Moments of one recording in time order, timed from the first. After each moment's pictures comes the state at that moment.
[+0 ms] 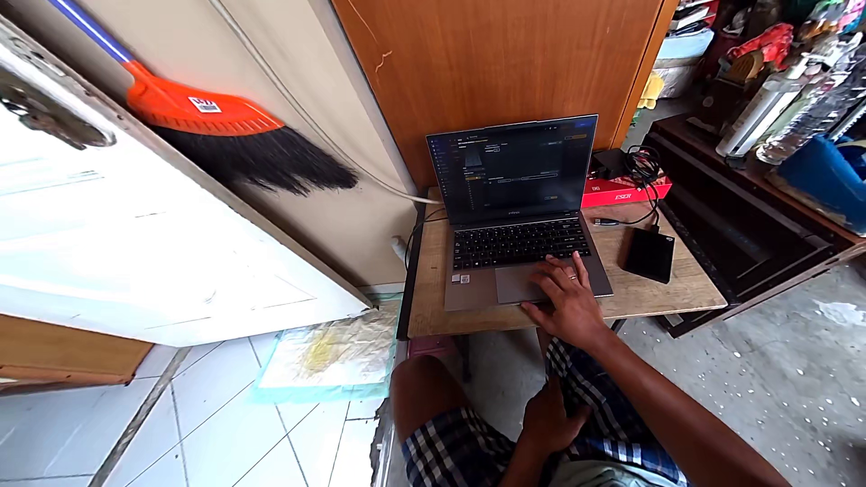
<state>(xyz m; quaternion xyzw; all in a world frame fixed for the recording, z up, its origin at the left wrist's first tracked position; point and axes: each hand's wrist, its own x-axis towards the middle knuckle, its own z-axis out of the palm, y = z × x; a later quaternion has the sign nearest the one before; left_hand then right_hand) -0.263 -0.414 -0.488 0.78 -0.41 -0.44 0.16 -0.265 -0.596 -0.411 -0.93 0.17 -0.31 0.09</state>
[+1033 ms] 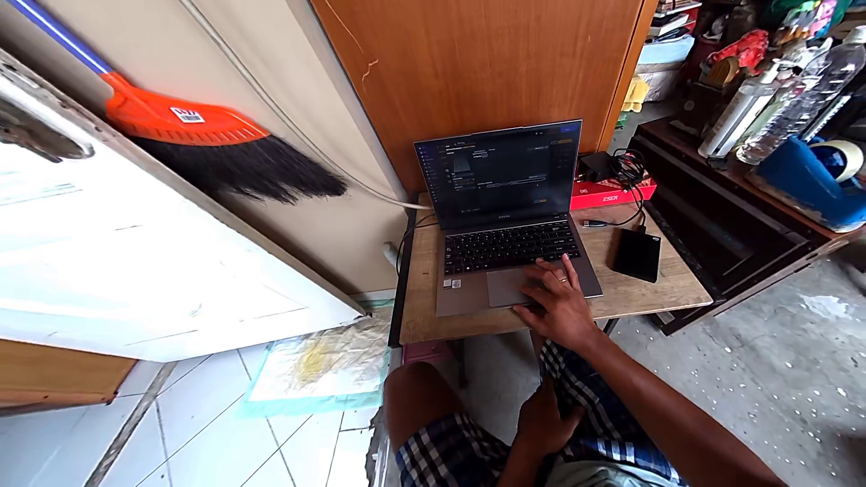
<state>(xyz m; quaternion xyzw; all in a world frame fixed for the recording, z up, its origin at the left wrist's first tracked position) -0.264 -0.413 -0.488 0.78 -0.42 -0.44 0.16 -0.266 -0.596 -0.415 -0.93 0.15 -0.33 0.09</state>
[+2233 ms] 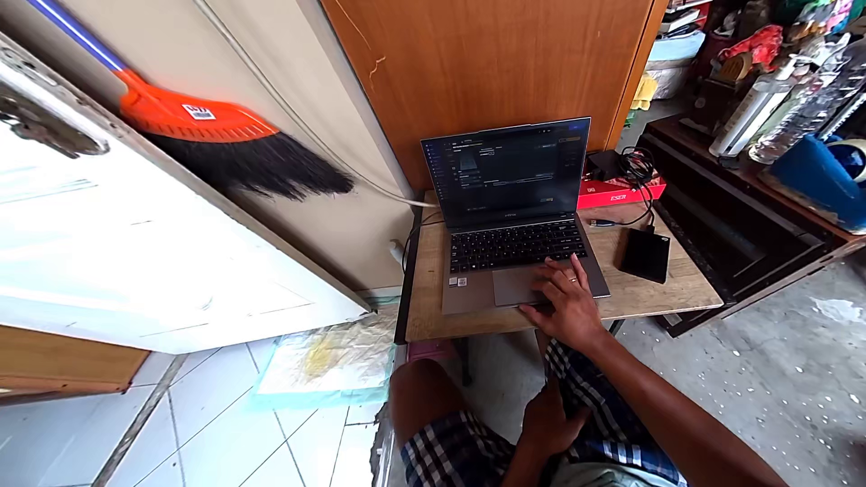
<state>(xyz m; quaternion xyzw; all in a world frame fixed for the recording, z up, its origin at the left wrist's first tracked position) -0.263 -0.413 -0.489 0.78 -0.41 -0.44 0.16 -0.266 -0.596 -0.415 -0.91 0.17 -0.36 0.09</state>
